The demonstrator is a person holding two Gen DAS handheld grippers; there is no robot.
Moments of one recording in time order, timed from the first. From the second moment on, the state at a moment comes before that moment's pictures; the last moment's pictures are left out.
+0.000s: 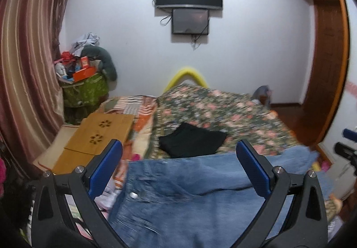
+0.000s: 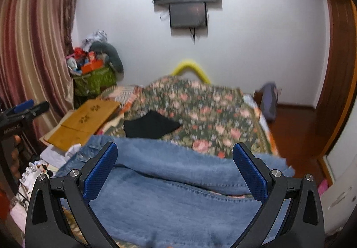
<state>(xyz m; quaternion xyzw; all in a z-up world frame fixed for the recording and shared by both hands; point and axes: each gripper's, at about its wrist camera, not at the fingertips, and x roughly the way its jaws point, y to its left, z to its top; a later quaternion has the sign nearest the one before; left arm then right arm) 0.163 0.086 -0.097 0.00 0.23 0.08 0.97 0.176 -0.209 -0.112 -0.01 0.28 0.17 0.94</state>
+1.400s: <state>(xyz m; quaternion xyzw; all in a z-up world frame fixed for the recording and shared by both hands) 0.384 0.278 -0.343 -0.15 0.53 0.14 0.82 0.404 -0.162 -0.303 -0.07 0.52 0.30 0.80</state>
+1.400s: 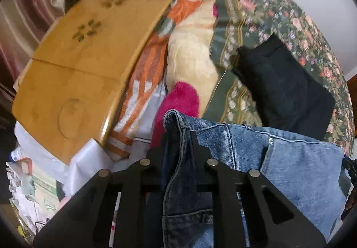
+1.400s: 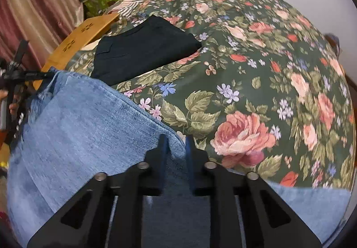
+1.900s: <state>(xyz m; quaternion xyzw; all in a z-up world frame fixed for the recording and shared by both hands) 0.294 0.236 -0.218 -0.07 0.45 0.08 0.89 0.324 -0.188 -0.210 -0.05 0.45 0.29 0.84</state>
